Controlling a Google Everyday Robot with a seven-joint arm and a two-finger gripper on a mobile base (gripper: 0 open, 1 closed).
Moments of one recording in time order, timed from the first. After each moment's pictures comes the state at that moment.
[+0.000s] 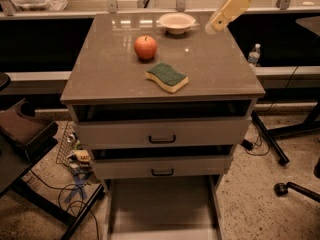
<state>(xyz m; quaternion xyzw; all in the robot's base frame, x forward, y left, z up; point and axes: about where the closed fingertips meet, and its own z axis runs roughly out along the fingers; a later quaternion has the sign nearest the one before) 0.669 -0.134 1.045 -0.59 0.67 0.06 0.44</state>
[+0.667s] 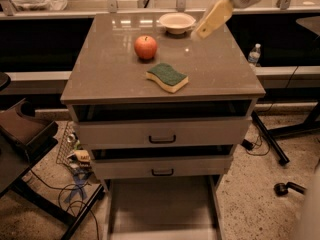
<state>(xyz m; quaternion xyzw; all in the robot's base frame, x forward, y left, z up) 0.699 -0.114 1.014 -0.58 0.68 0.09 0.45</state>
